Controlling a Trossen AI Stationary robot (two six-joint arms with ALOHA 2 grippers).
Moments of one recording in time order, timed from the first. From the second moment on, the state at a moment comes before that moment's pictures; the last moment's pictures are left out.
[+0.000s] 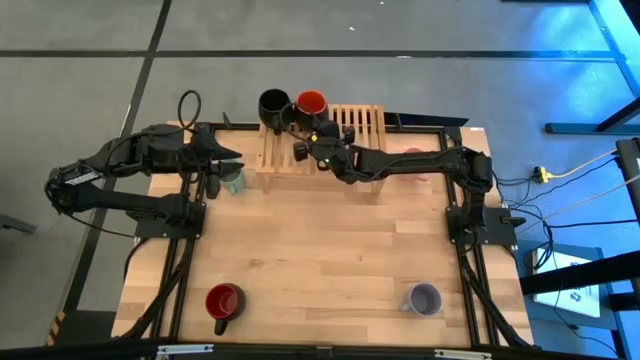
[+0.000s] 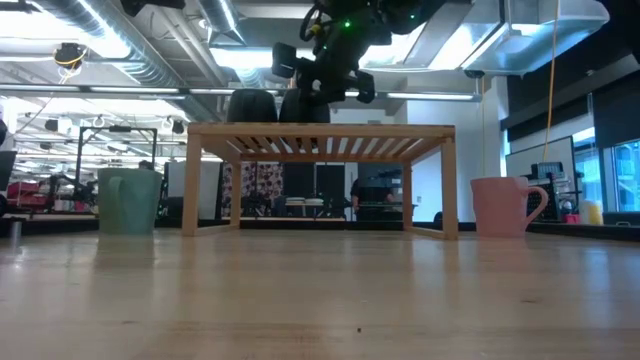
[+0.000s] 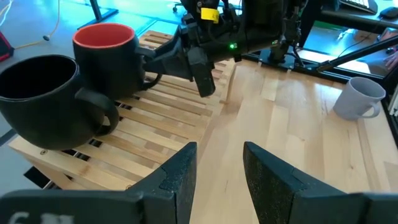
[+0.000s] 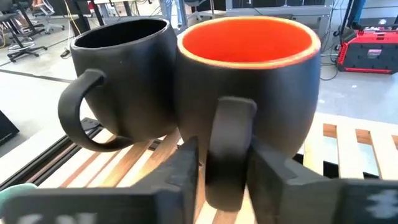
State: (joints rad) left arm 0.17 0.72 1.11 -0.83 -0.15 -0.15; right arm -0.16 1.94 1.52 0.01 0.85 0.49
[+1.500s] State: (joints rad) left arm -0.22 0.87 1.11 -0.80 0.00 -0.43; right arm 0.45 1.67 1.36 -0.42 0.45 0.71
